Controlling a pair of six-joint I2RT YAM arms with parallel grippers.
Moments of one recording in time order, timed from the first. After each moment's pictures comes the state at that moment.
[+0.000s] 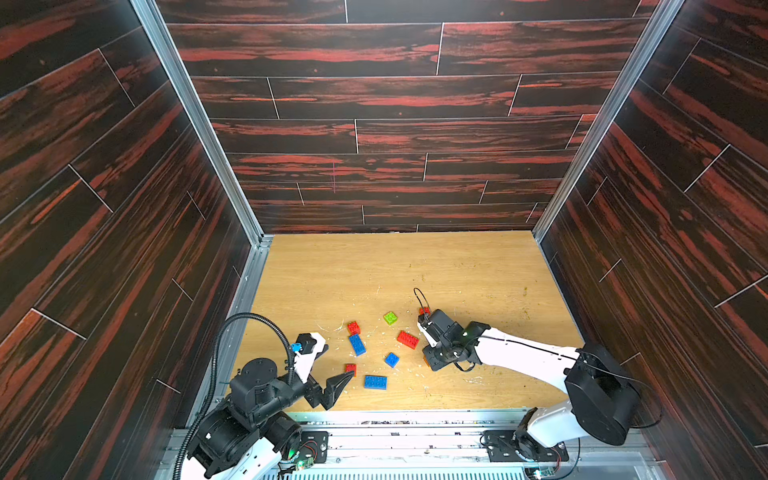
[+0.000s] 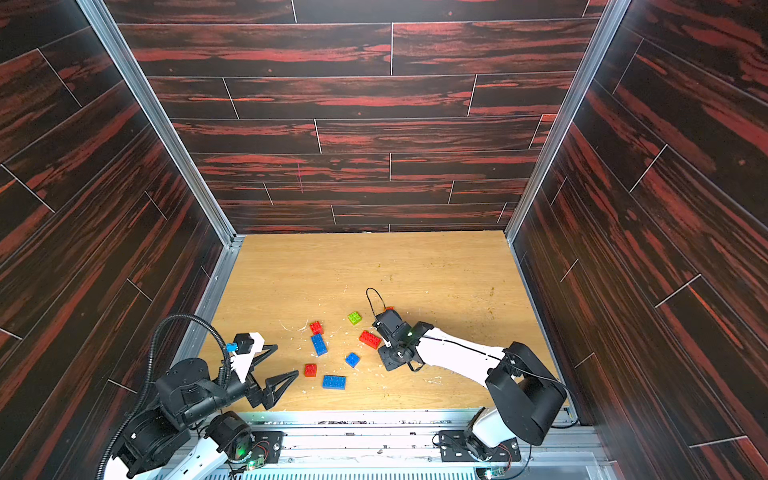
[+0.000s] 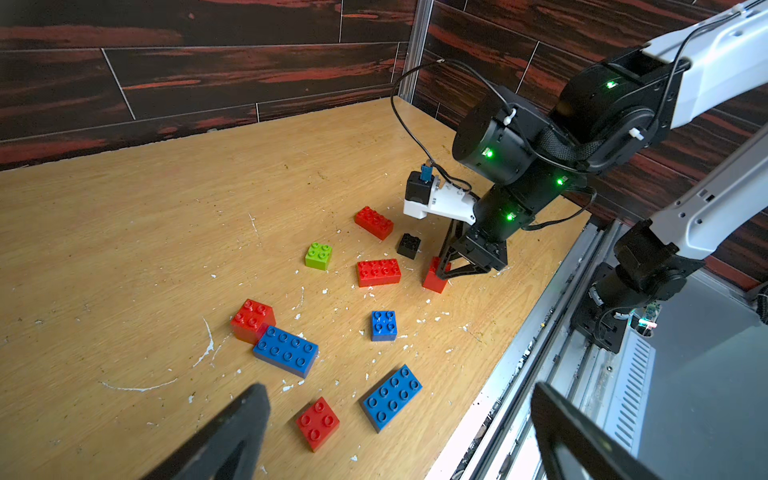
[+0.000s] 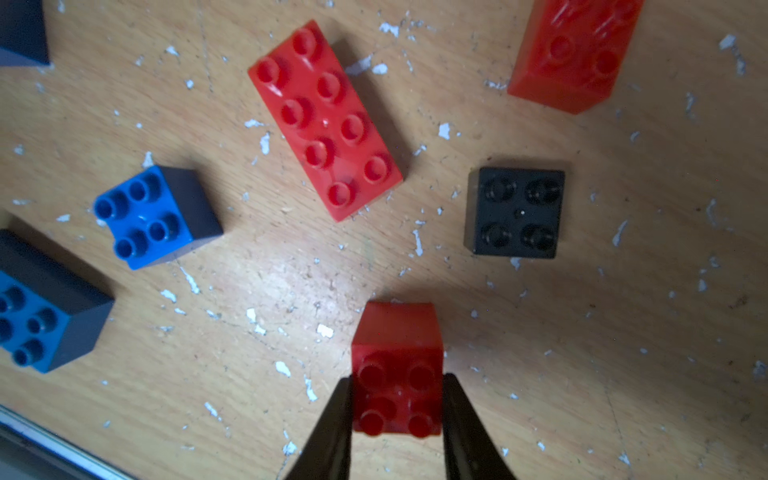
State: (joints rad) left arm -0.57 0.23 0.62 -0.74 0.29 -0.10; right arm 0.86 1.50 0.86 -0.58 0.05 0.31
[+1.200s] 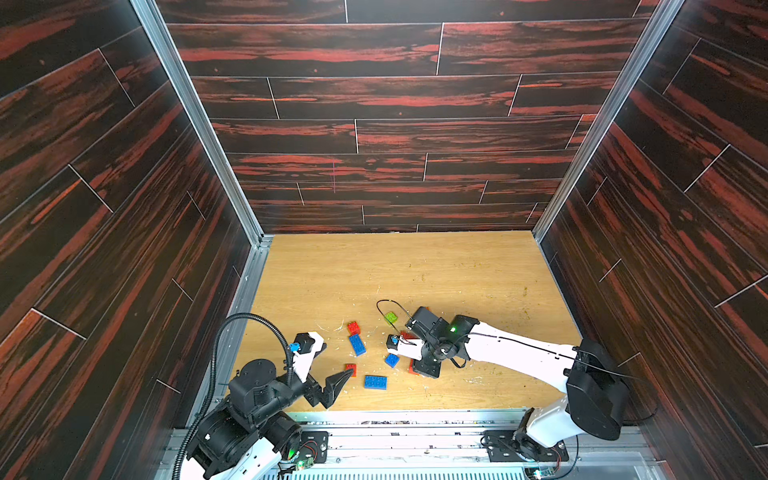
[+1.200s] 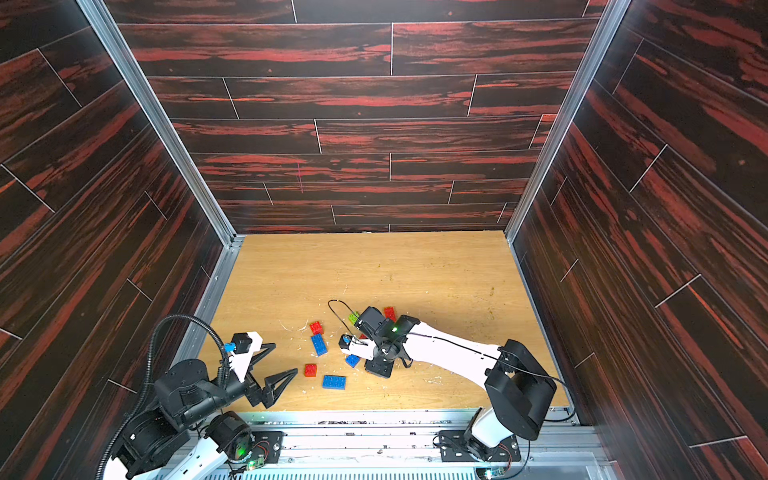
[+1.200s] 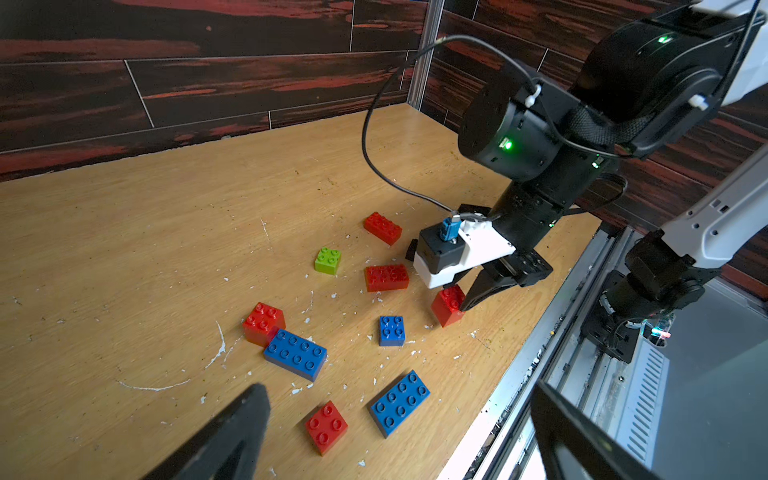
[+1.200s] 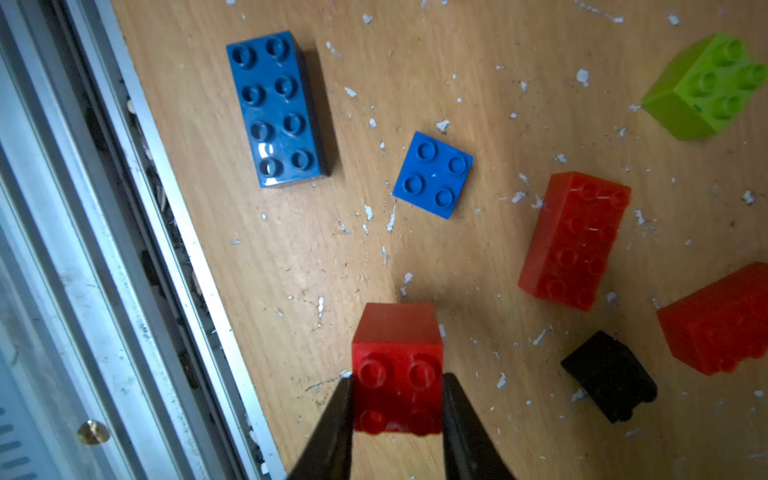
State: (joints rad) left arm -0.58 0.22 0.62 -0.73 0.26 -0.10; right arm 0.96 1.55 1.04 -0.75 -0.12 -0.40
